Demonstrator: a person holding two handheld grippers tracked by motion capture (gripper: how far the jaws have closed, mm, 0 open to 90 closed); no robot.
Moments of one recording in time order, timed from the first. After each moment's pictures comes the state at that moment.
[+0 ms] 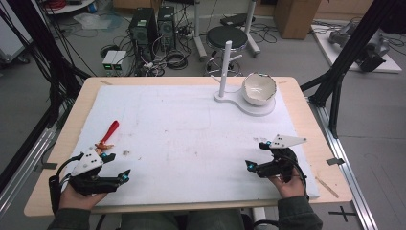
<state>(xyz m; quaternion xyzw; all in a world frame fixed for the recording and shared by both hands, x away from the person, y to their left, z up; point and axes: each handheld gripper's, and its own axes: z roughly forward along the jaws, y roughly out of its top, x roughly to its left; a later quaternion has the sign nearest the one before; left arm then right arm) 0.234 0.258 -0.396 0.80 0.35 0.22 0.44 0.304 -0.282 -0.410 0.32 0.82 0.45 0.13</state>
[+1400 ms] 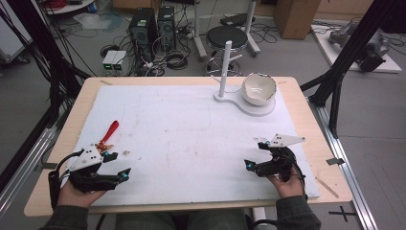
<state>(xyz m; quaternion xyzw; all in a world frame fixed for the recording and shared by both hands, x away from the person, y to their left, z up) 0.239 0.261 -0.384 0.81 0.34 0.20 0.44 0.306 -0.279 -0.411 0.33 0.82 0.45 0.13</state>
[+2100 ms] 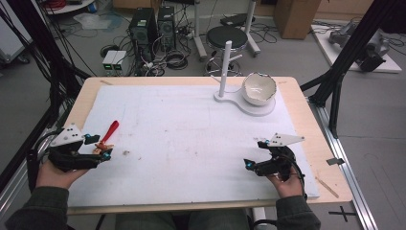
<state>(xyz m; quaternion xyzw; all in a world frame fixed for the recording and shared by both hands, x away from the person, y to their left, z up) 0.275 0.305 -0.353 0.81 0.36 0.23 0.41 0.308 -0.277 -0.410 0.32 0.82 0.45 0.13</state>
